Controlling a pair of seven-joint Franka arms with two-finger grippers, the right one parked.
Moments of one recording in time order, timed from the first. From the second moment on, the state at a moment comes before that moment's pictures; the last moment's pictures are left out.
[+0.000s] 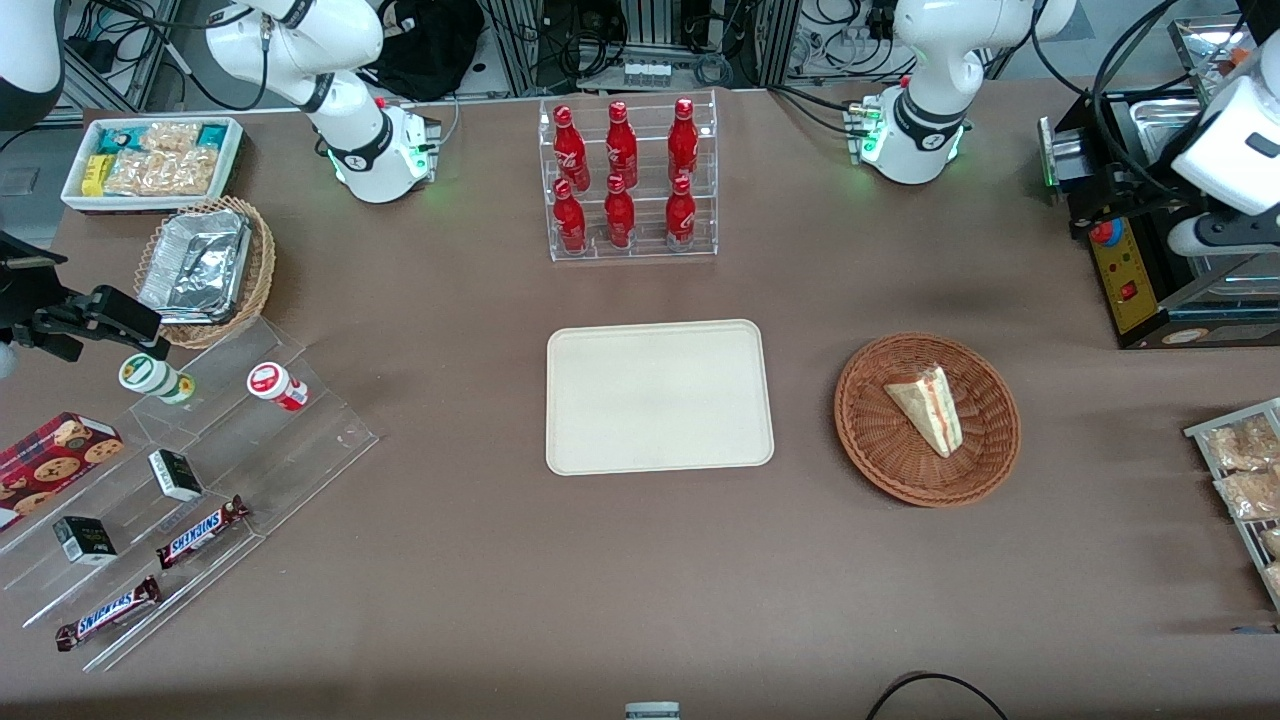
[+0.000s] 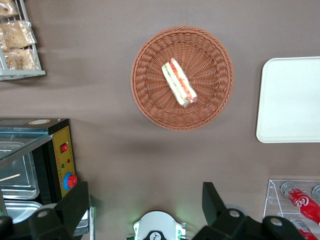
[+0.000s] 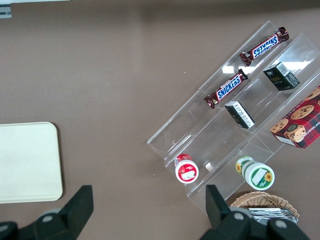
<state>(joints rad) 0.04 -0.06 -0.12 -1.54 0.05 1.36 -0.08</state>
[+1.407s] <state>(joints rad) 0.03 0.13 -0.16 -2.21 0.05 2.39 -0.63</state>
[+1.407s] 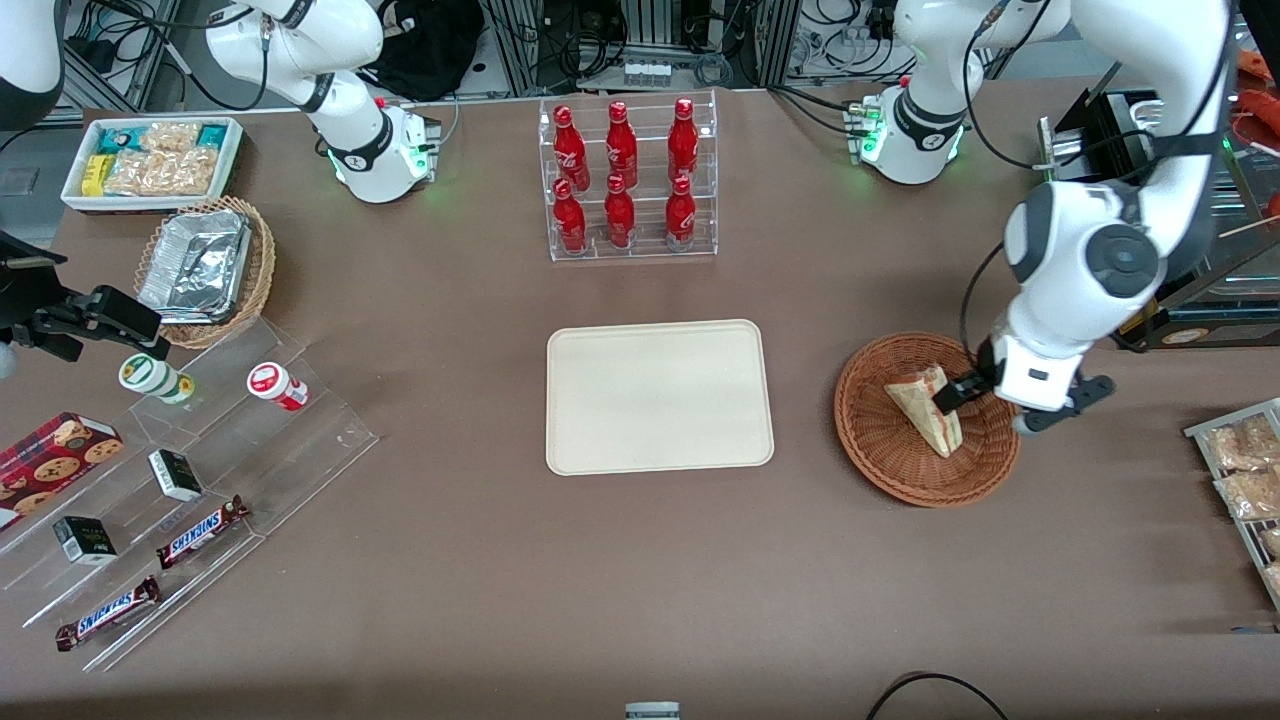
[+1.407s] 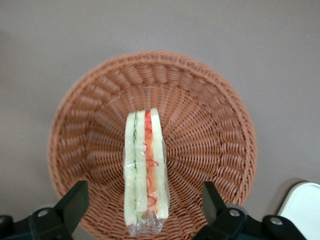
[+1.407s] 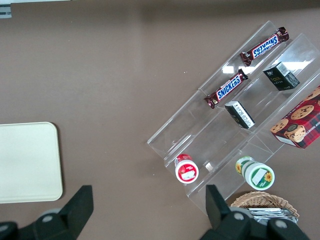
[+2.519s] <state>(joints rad) 0.03 0.26 -0.19 -2.20 0.05 2.37 -0.66</state>
